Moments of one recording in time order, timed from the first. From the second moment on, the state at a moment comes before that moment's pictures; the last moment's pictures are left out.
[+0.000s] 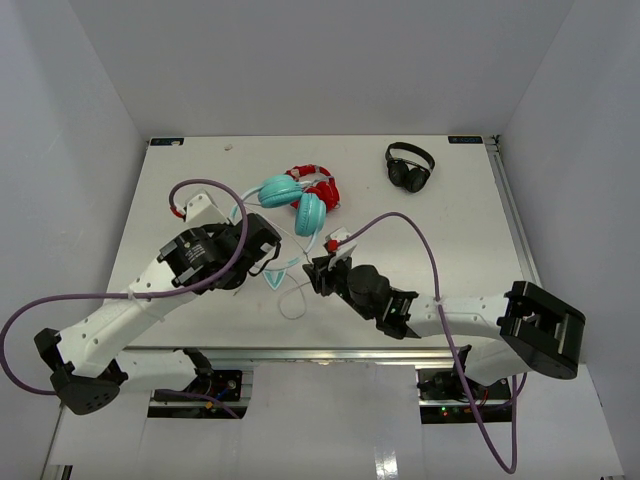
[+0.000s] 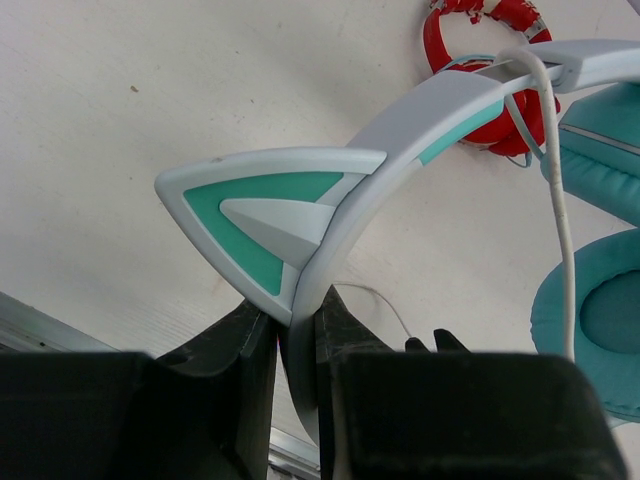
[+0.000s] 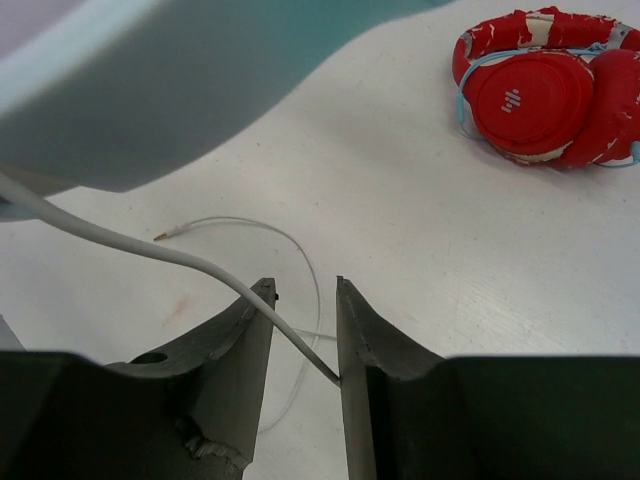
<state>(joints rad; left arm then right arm) -0.92 1.15 1.37 -1.34 -0.83 -1.42 1.17 1.39 0.60 0.64 0.40 0.20</state>
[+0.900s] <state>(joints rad) -0.92 1.10 1.38 -1.34 -0.76 -1.42 1.18 1.48 0.37 1.19 0.21 -0.10</state>
